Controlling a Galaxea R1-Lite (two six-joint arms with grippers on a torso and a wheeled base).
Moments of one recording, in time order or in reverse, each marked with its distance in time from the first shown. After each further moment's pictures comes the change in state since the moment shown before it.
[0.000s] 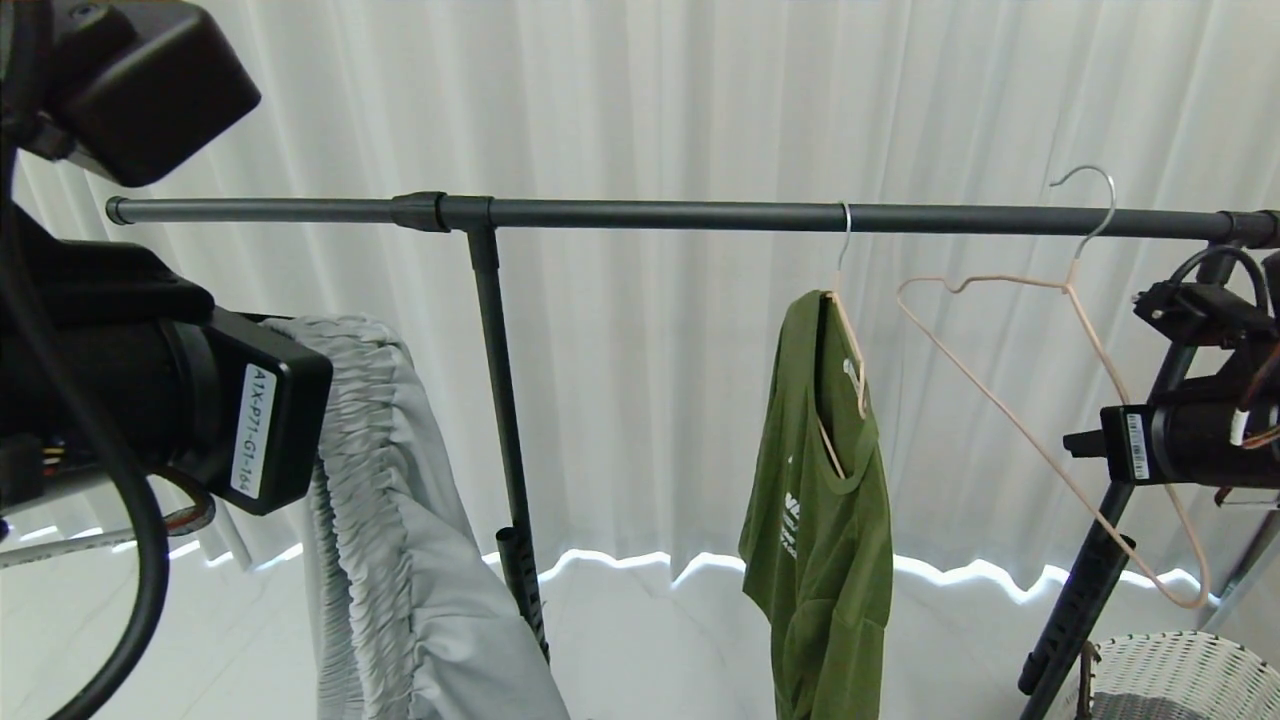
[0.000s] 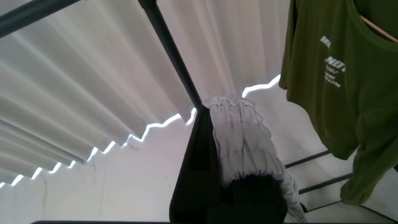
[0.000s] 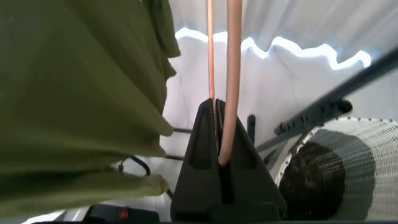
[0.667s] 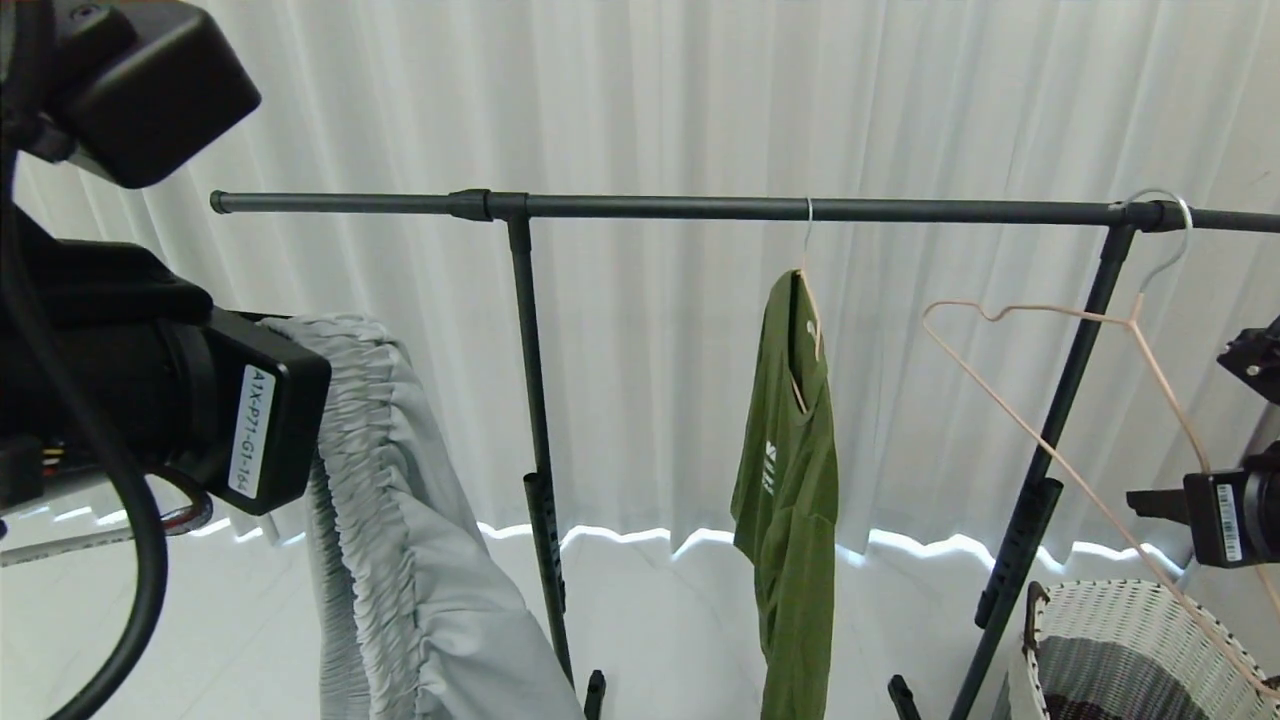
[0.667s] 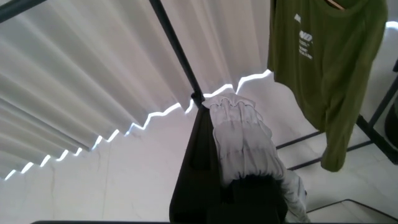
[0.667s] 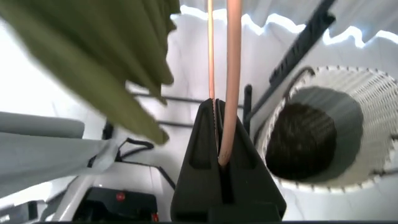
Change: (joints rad) left arm 0.000 0.001 0.001 0.000 0.005 0.011; right arm -0.002 -0.191 0.157 0.051 -0.009 -0.020
